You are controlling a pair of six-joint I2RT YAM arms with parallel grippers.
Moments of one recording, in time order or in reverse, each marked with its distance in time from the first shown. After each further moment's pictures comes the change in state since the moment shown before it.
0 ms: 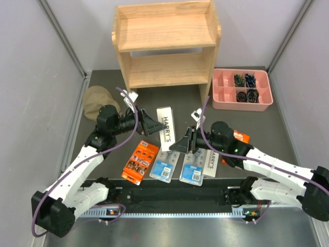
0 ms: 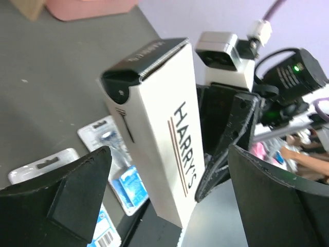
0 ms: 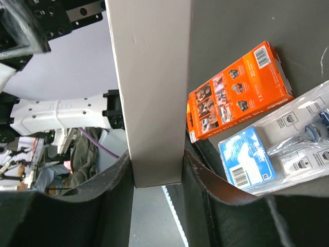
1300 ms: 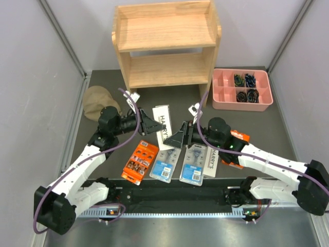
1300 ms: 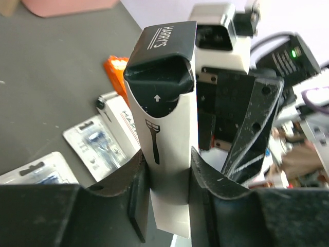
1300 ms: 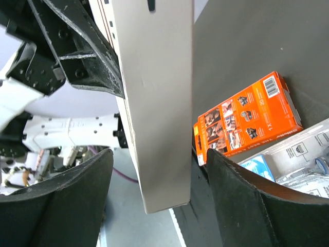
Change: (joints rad) left arm -0.001 0.024 -0.045 0.121 0.047 -0.064; right arm 0.000 0.094 0.053 0.111 0.026 0.034
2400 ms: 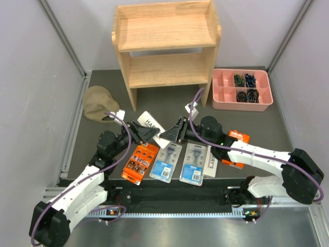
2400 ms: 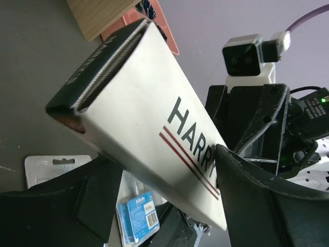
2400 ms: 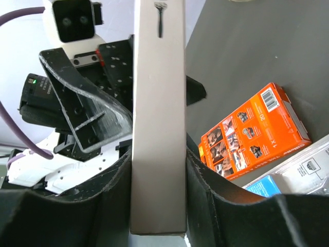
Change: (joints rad) left arm -0.045 -0.229 -0.378 0.237 -0.411 -0.192; right arm 0.004 0.151 0.011 0.154 0.072 0.141
